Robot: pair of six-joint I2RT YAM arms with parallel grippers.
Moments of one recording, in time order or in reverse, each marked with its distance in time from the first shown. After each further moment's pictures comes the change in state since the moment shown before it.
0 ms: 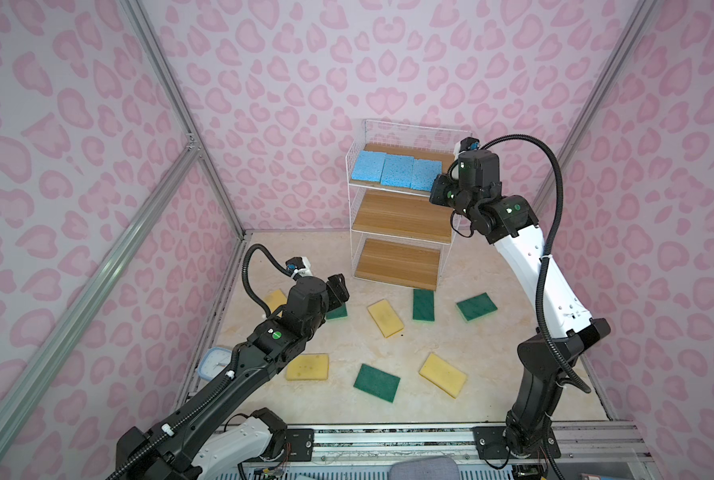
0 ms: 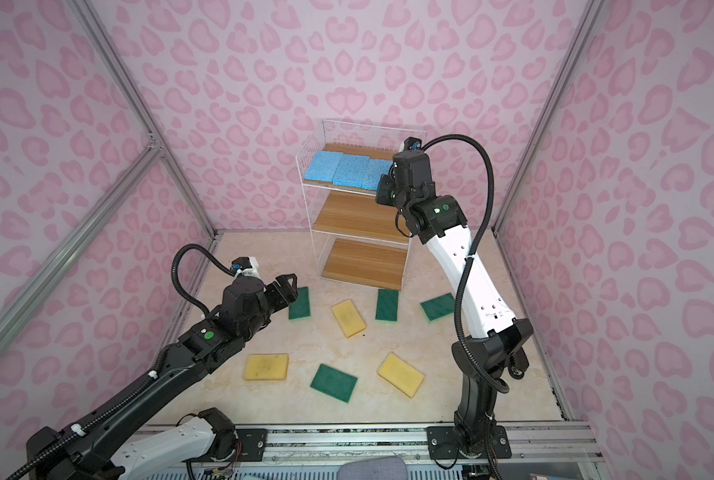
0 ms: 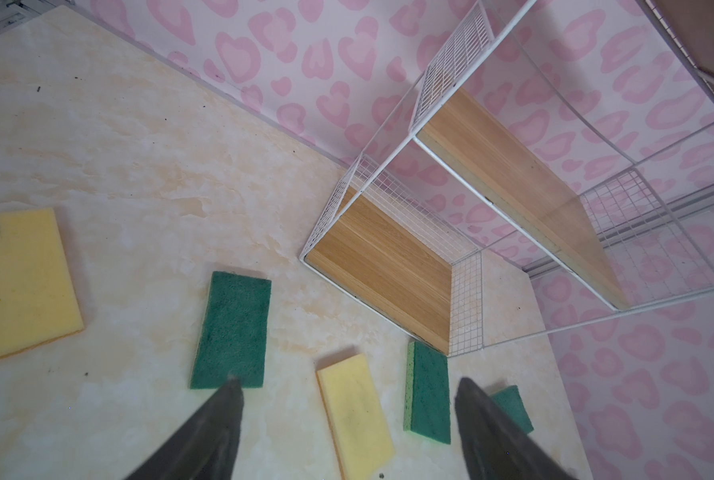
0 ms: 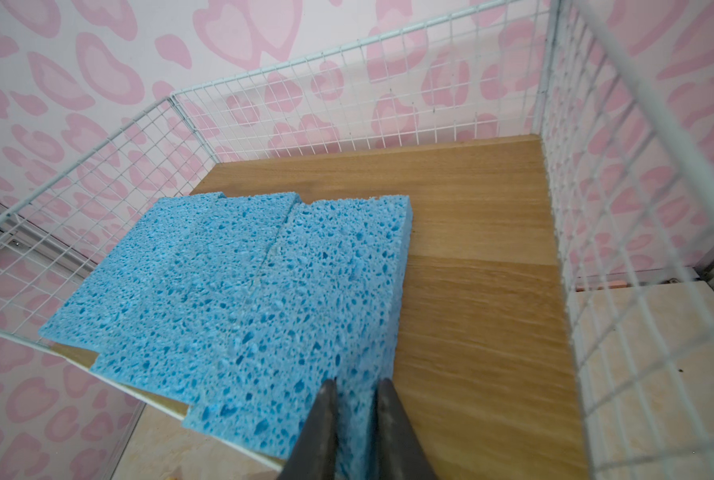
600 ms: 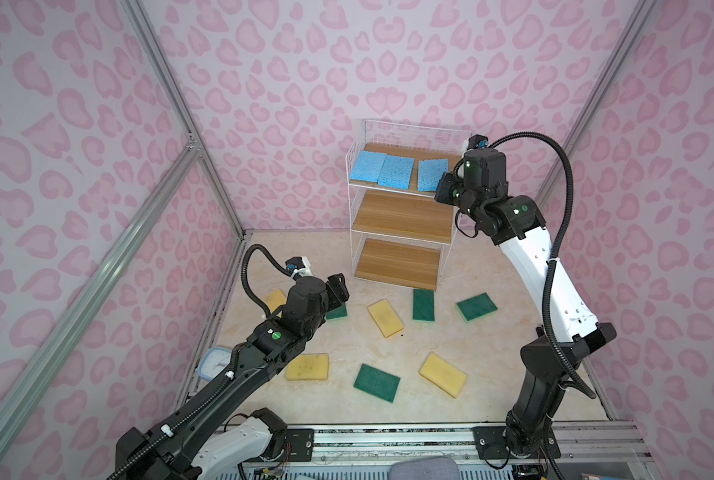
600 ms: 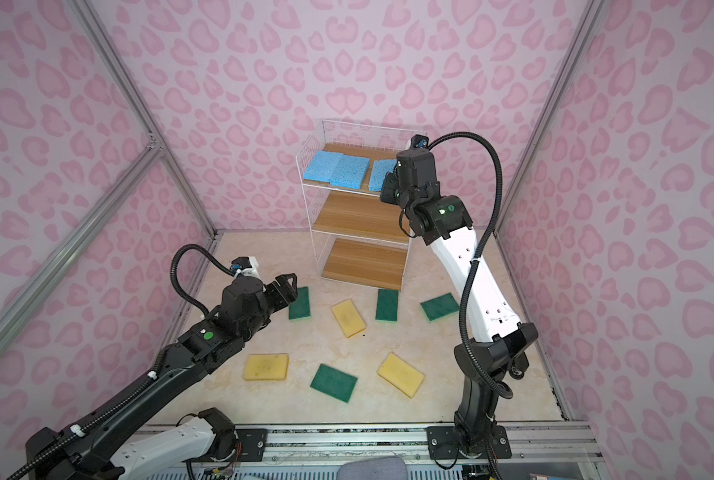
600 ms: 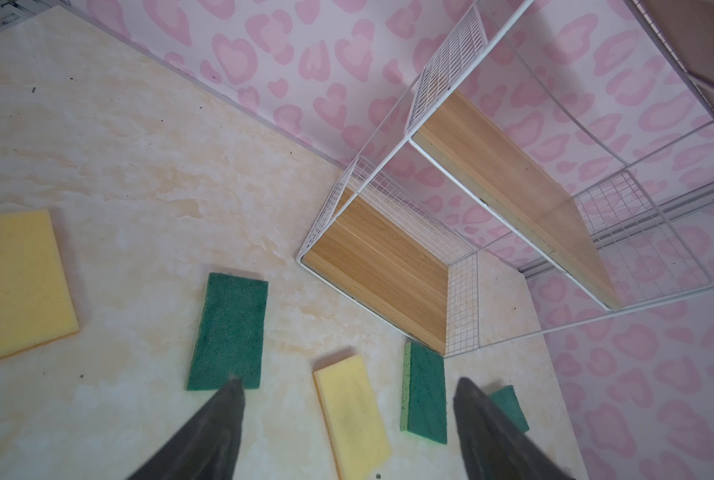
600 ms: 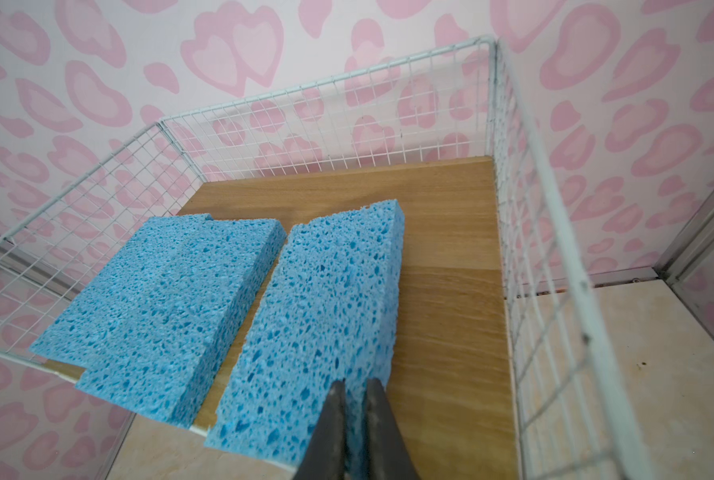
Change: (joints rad) left arm -0.001 -0.002 0.000 0.008 0.004 0.000; right arm -0.002 -0.028 0.010 -0.019 0.063 -0.003
